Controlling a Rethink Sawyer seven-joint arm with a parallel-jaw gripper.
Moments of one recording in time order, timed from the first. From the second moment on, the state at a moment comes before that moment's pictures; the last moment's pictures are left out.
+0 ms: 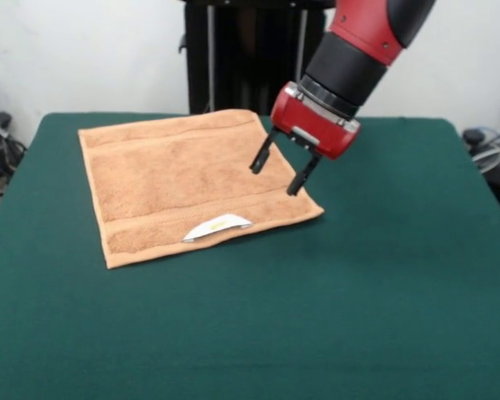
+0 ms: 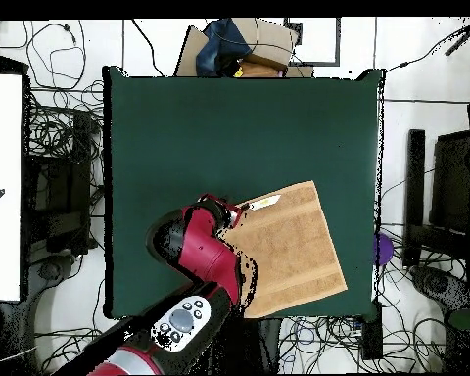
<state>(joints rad) 0.37 -0.34 -0.54 1.83 0.68 -0.02 1.56</state>
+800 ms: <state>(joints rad) 0.46 -0.33 -0.55 1.82 0.76 -0.02 1.56</state>
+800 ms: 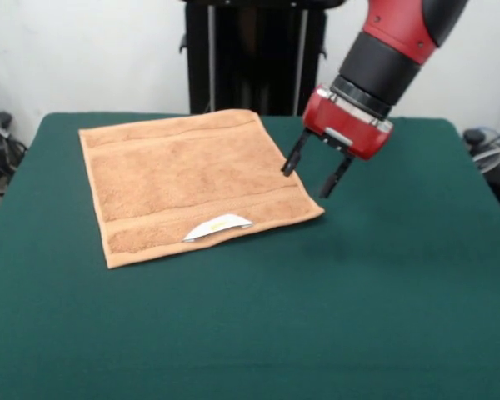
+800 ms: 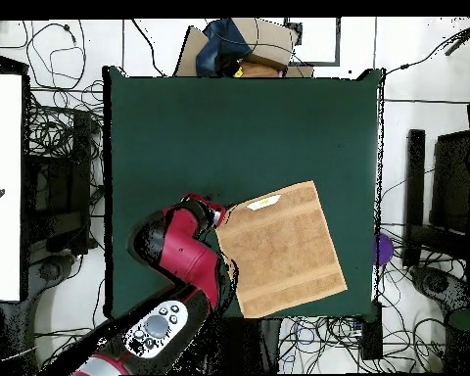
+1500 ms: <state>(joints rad) 0.52 -0.27 -0.56 1.82 0.80 -0.02 1.56</state>
